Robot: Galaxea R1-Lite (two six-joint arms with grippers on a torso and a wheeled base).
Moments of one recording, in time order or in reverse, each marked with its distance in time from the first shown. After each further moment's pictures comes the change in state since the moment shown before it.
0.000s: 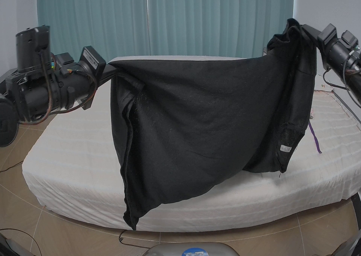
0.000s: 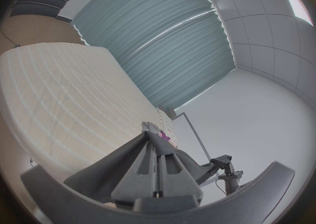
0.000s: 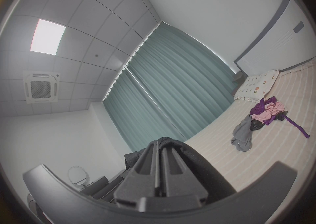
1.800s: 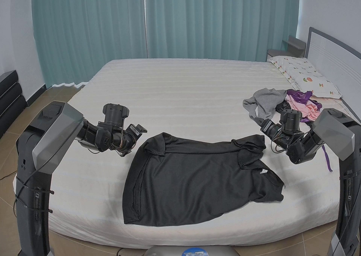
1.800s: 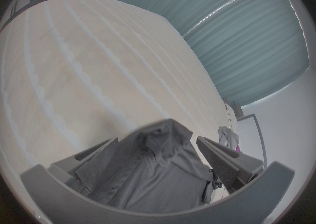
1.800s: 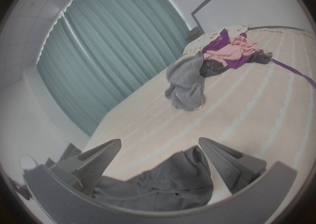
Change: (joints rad) left arm 0.158 0.918 -0.450 0.102 0.023 -0.022; right arm -0.159 0.959 -0.212 -0.126 -0.015 -0.046
